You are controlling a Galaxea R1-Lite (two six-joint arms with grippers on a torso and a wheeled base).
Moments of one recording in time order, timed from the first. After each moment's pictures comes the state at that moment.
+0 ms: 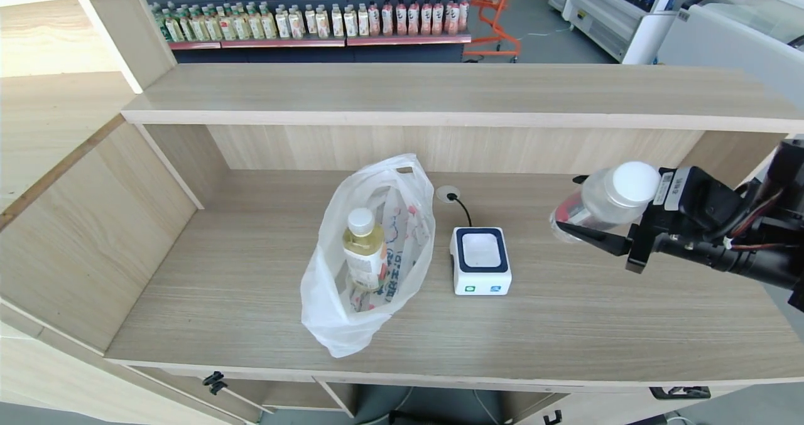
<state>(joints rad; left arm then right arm) 0.00 0.00 0.00 0.05 0.13 0.02 0.14 1.59 -0.67 -0.87 0.70 -0.91</state>
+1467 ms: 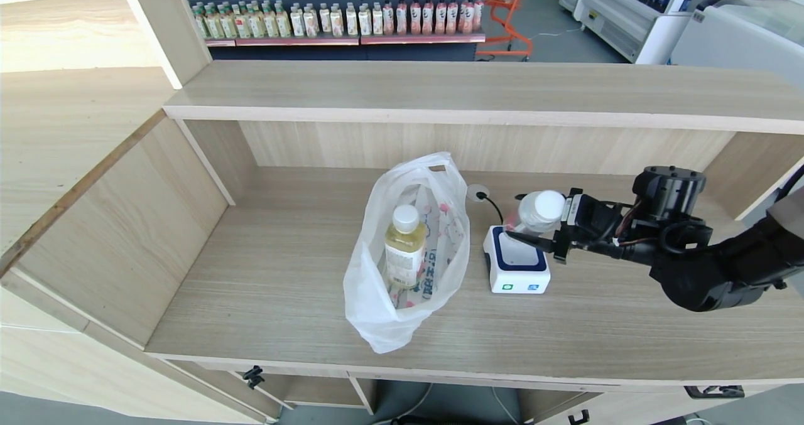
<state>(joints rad) 0.00 0.00 0.00 0.05 0.13 0.02 0.14 2.04 -0.91 -1.03 0.83 -0.98</state>
